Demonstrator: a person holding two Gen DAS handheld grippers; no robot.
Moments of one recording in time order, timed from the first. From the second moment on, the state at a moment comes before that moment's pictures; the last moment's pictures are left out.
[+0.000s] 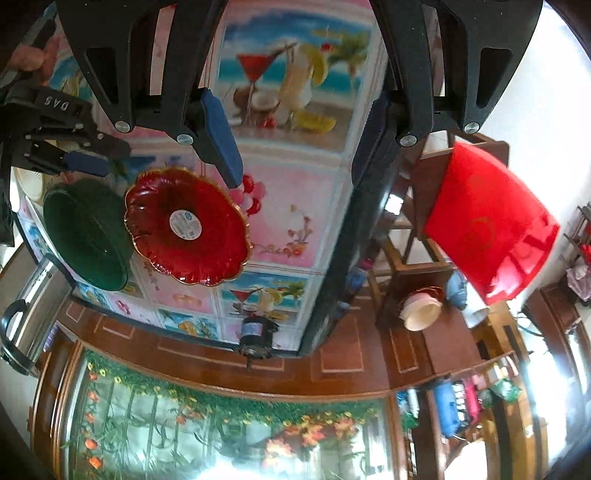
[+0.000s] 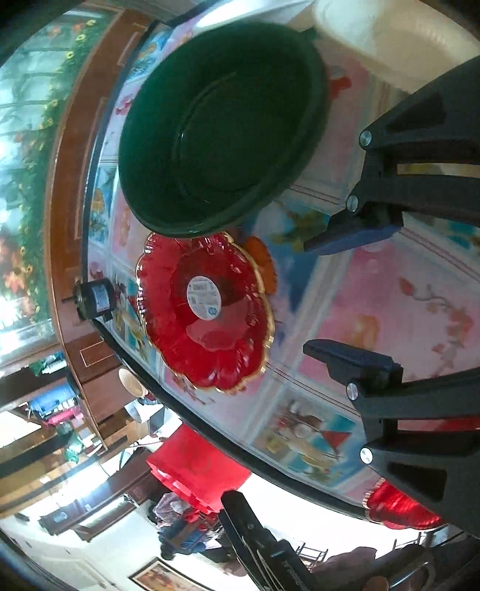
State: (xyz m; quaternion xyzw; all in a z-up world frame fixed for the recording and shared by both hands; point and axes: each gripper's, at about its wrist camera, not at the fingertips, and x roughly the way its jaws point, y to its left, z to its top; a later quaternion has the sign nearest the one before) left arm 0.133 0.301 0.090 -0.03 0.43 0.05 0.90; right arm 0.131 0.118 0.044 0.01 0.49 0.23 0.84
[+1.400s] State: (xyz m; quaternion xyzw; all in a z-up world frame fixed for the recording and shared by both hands) left arm 0.260 0.279 0.027 -0.05 0.51 0.03 0.86; right arm 0.187 0.109 0.031 0.09 0.48 0.21 0.85
